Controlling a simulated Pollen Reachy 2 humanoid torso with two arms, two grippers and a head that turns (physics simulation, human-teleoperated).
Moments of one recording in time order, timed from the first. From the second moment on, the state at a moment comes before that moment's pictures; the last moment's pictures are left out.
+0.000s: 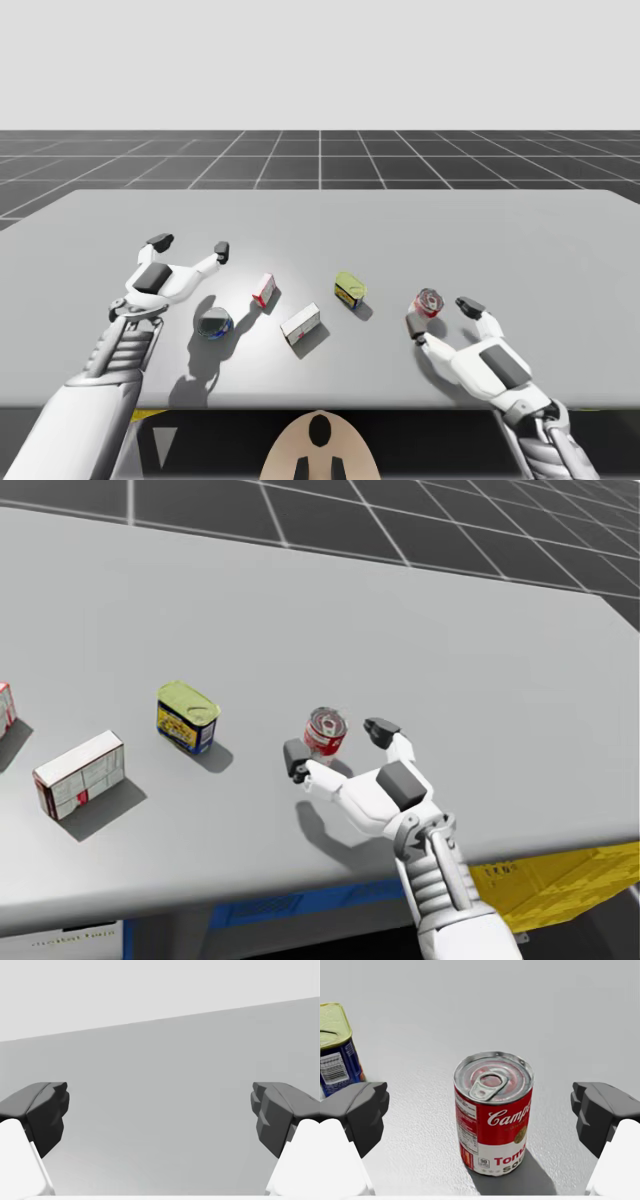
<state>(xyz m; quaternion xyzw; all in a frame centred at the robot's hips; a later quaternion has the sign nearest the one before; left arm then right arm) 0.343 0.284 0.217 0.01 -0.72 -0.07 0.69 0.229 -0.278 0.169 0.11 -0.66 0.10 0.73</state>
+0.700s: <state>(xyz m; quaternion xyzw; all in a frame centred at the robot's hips) 0.345 0.284 0.218 0.01 -0.72 -0.07 0.69 0.276 -0.276 0.132 0.09 -0.63 0.09 0.76</state>
